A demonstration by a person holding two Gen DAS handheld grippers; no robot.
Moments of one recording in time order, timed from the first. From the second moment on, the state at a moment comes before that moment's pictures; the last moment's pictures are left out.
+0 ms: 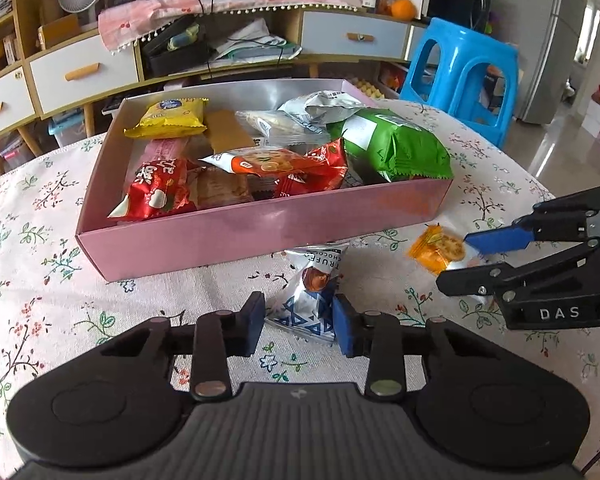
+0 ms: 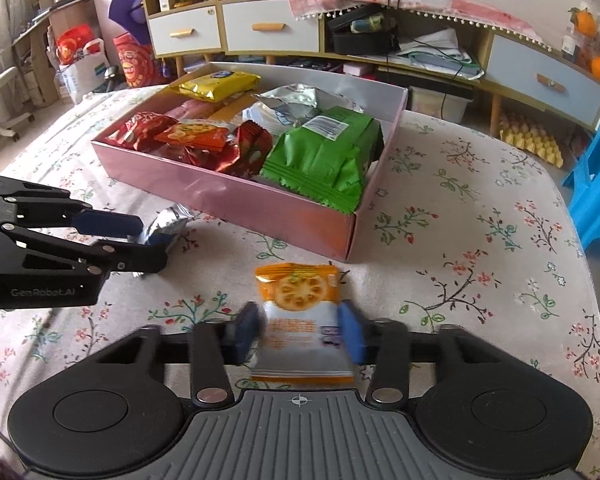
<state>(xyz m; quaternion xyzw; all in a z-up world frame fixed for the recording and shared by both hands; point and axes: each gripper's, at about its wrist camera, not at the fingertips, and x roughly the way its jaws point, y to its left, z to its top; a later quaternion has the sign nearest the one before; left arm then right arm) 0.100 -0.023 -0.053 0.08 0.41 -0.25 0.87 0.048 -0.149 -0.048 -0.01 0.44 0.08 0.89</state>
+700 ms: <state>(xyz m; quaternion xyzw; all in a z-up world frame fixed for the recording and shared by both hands) 0.099 -0.006 -0.036 0.03 0.42 -0.25 0.87 0.045 -0.144 -0.020 0.05 0.44 0.11 0.89</state>
